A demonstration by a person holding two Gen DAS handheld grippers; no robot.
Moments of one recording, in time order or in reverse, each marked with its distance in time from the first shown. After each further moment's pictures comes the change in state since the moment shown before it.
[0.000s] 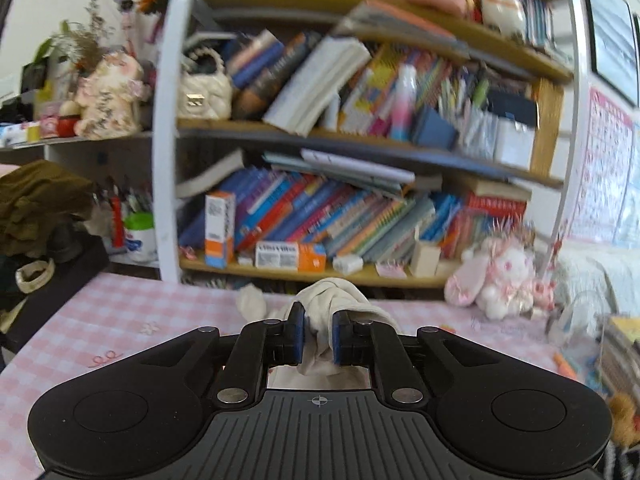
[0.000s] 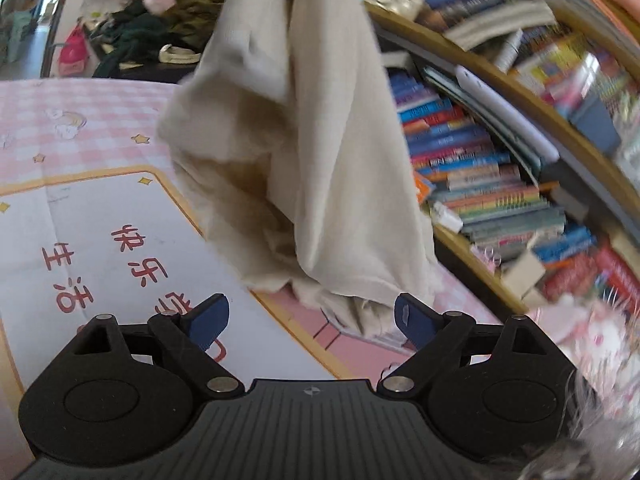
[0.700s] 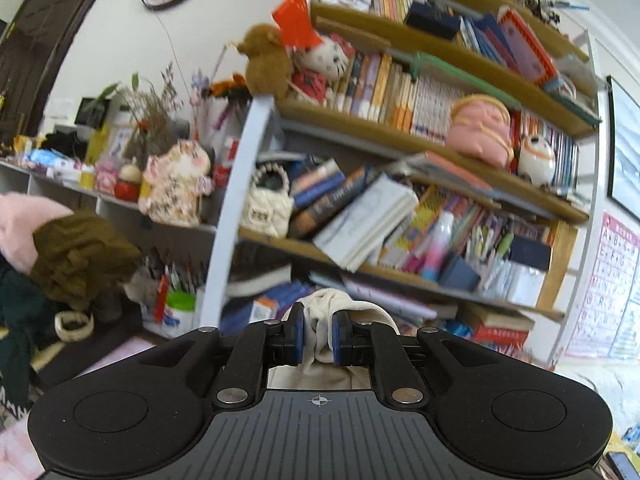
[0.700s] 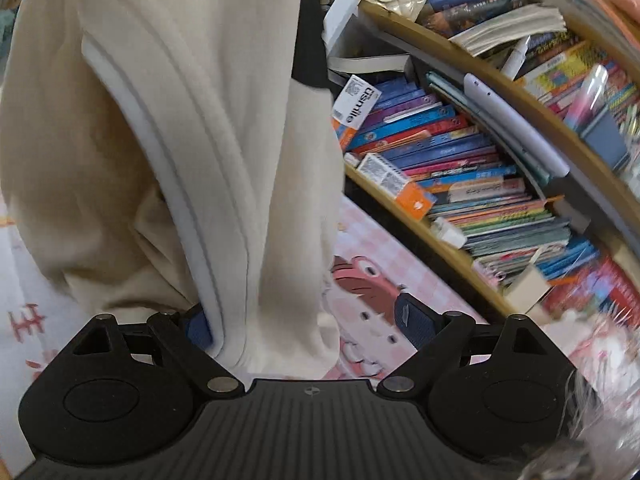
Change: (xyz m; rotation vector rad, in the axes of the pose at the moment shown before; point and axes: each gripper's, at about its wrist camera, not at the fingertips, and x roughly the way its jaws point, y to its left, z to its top) left arm -0.082 0.068 0.063 -0.120 -0.263 0.045; right arm 0.039 0.010 0.028 0.040 0.005 -0.038
